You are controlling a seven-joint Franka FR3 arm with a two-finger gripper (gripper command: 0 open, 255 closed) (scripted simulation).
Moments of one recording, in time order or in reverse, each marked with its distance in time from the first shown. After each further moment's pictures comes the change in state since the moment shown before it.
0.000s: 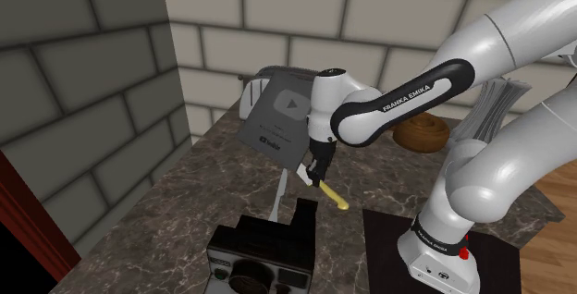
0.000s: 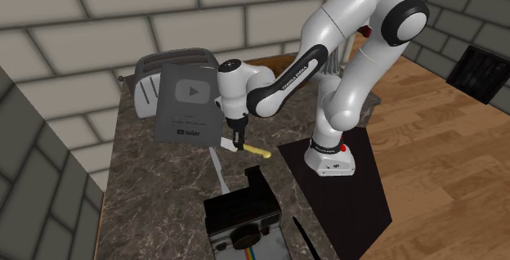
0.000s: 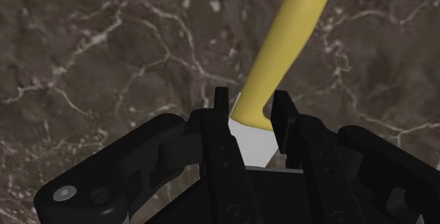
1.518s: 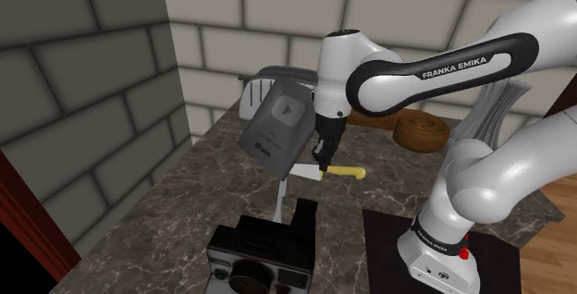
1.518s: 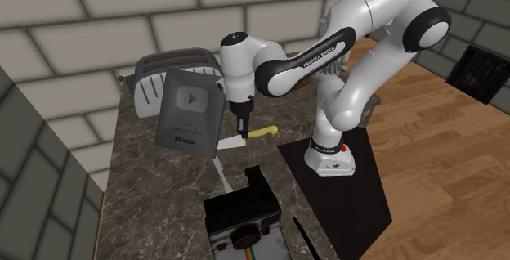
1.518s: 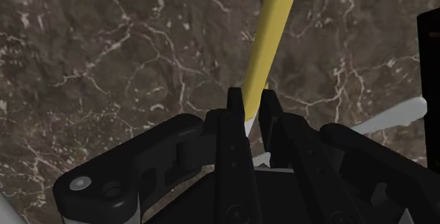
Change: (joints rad) arm 0.046 -0.190 0.020 0.118 0.035 -0.301 0.058
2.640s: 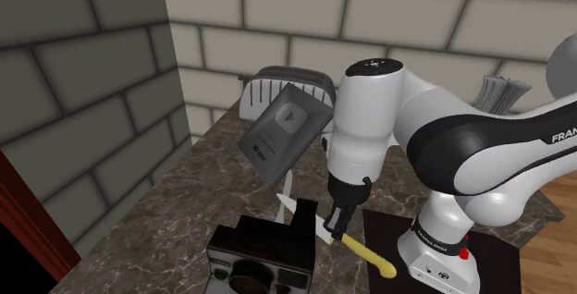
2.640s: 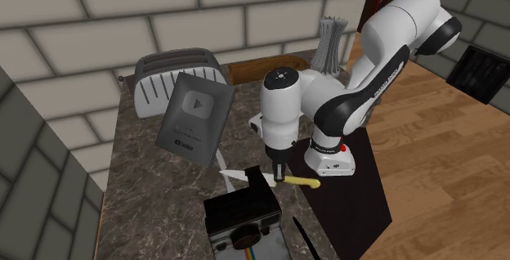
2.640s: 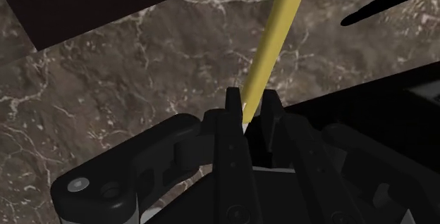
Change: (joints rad) arm 0.216 -0.067 0.305 -0.004 0.232 -0.020 0.363
